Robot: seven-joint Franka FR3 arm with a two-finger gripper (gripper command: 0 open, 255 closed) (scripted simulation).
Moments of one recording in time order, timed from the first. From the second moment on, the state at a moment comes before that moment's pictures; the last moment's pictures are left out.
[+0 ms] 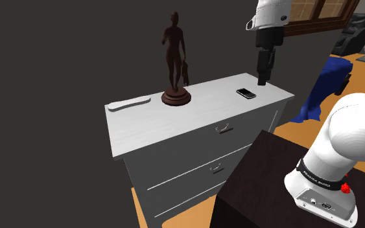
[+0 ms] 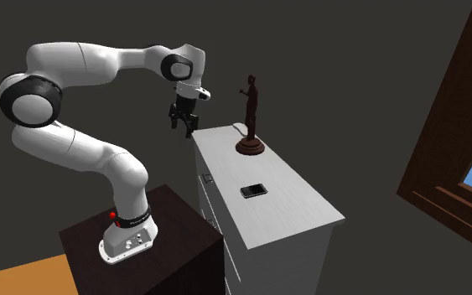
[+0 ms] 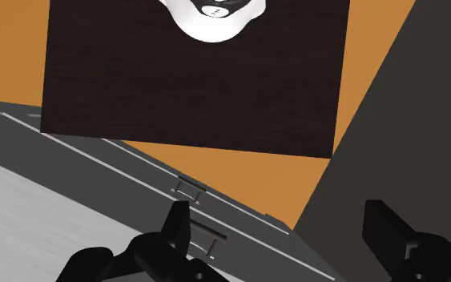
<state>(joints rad) 0.01 -0.79 -0.06 -2.45 0.11 1.45 -0.16</state>
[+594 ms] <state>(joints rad) -0.06 -0.66 -0.14 -2.48 0.03 1.65 -0.21</state>
